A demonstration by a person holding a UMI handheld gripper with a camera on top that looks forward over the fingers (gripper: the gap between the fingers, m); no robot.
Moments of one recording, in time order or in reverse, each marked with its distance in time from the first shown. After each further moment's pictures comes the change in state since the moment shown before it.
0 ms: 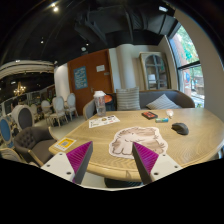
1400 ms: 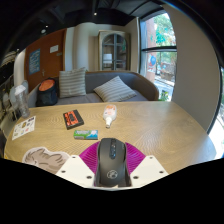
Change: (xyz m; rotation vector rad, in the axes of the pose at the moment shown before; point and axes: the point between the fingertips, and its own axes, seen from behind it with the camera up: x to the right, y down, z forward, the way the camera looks) arm 0.367 -0.048 0.170 -0.240 0.469 0.040
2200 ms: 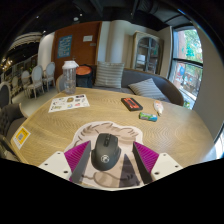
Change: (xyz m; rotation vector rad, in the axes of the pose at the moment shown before) arm -0.208 0.084 -0.119 -0.026 -0.191 -0.218
